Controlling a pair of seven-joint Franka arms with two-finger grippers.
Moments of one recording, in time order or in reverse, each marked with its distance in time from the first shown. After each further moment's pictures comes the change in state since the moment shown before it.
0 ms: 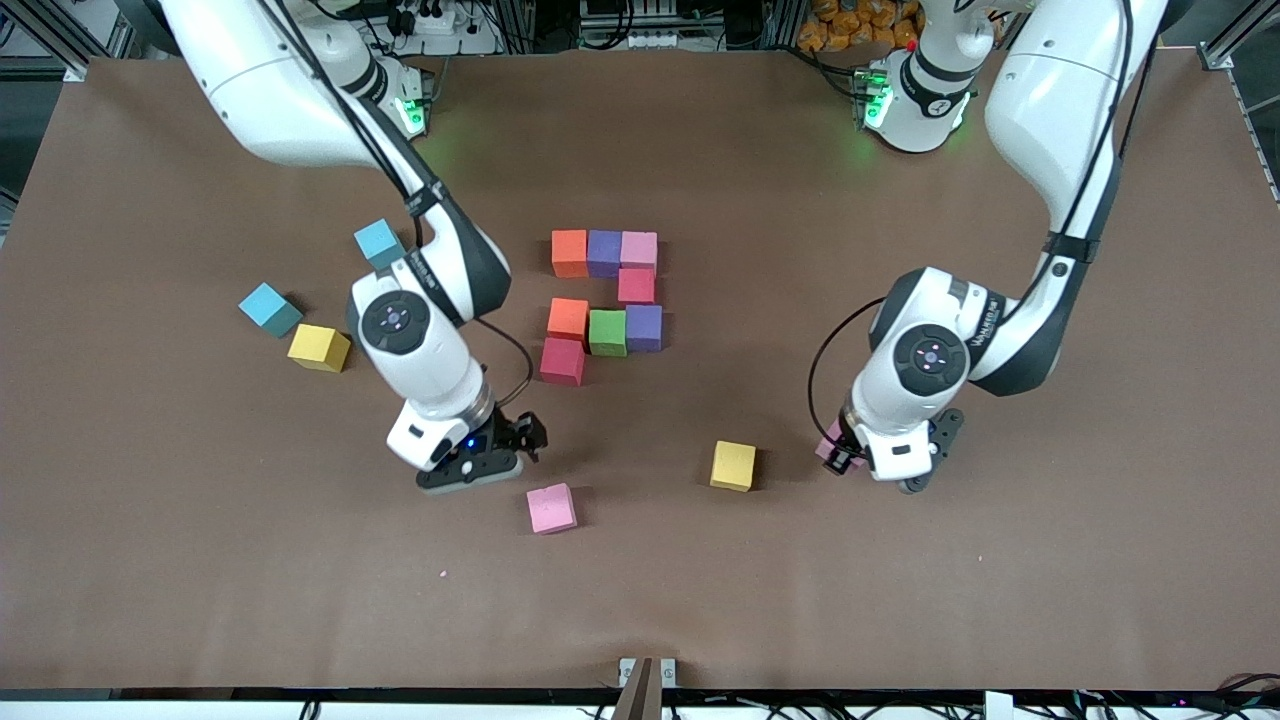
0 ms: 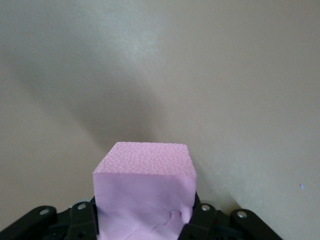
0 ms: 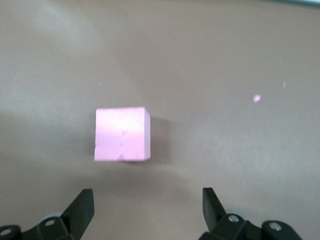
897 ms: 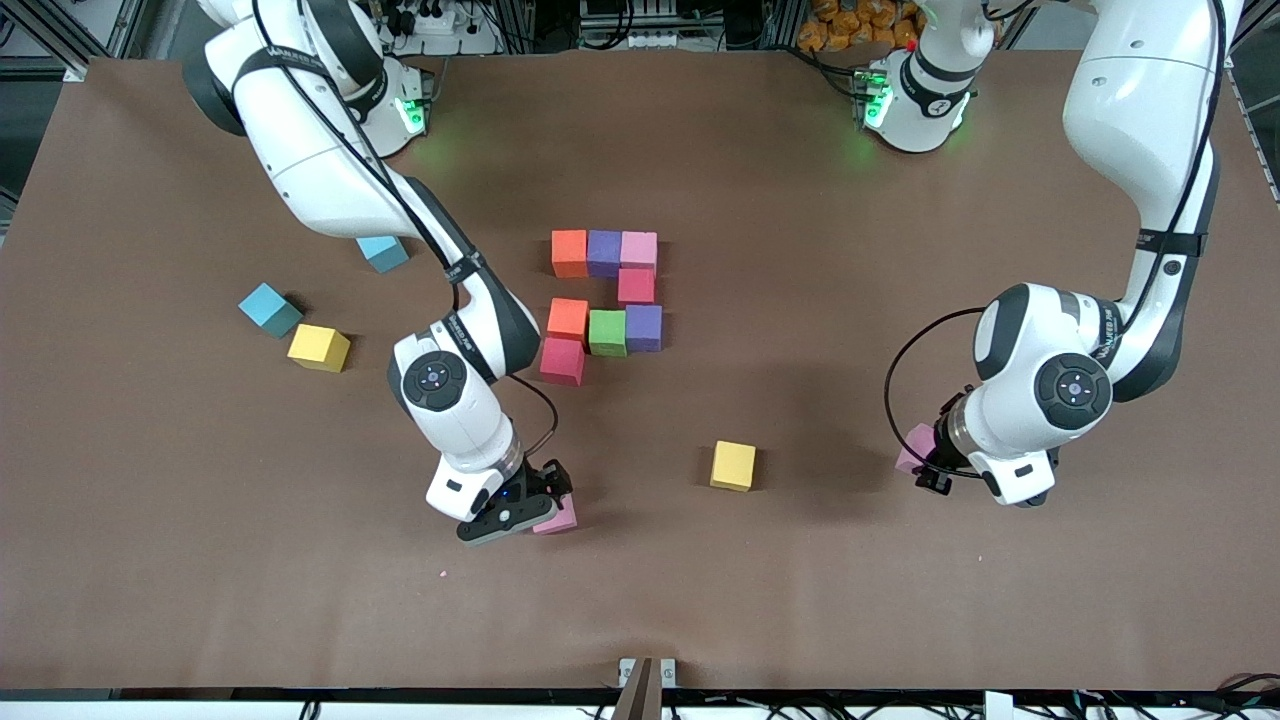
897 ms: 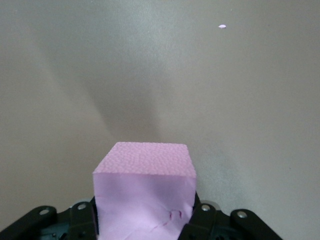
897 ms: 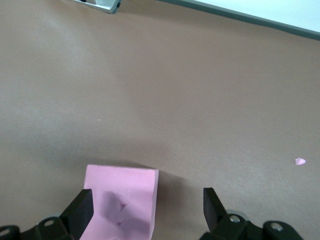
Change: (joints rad) left arm 0.154 -0.021 -0.004 0.012 -0.052 -0.048 0.008; right arm 0.071 0.265 -0.063 0.269 0.000 0.082 -0.070
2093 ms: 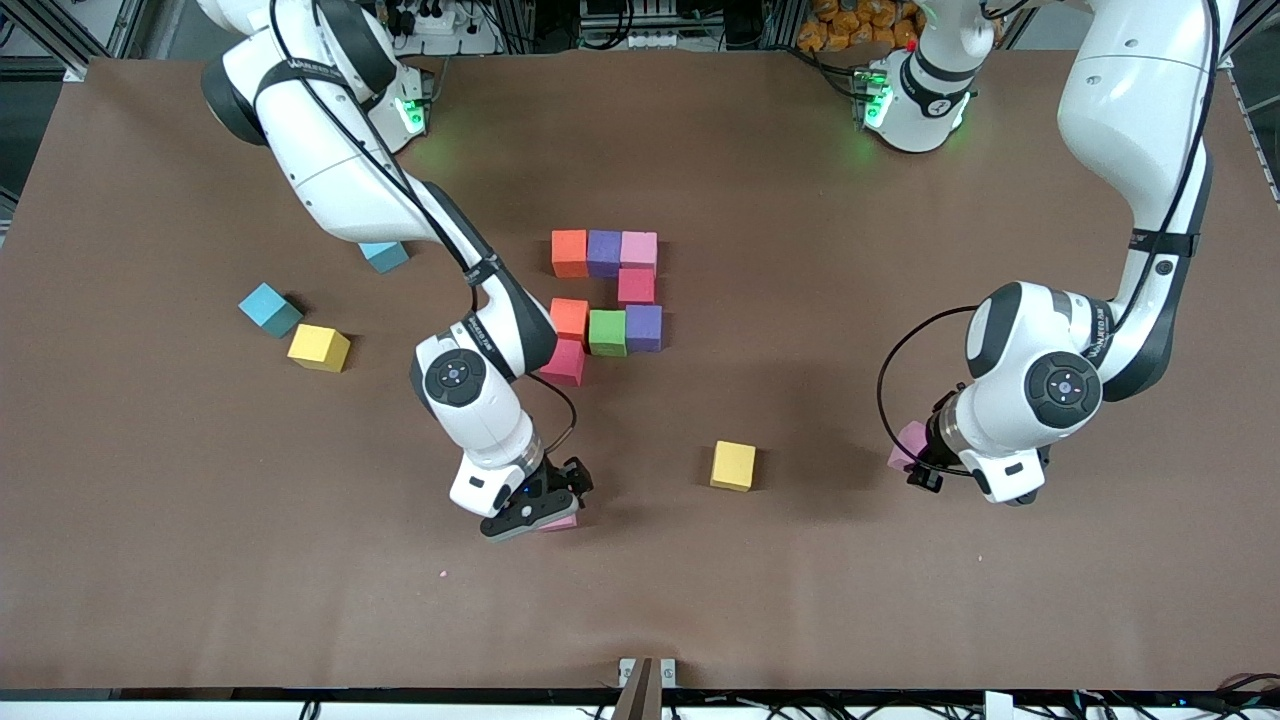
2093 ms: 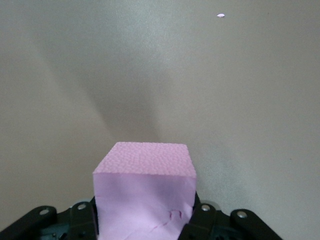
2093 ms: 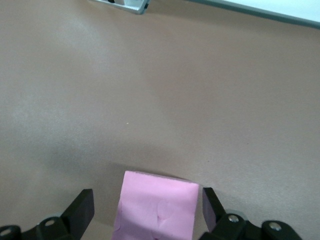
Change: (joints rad) left arm -0.008 0.000 -0.003 -0.001 -0.004 -0.004 0.000; right arm 0.037 0.033 0.002 0.029 0.028 0.025 0.000
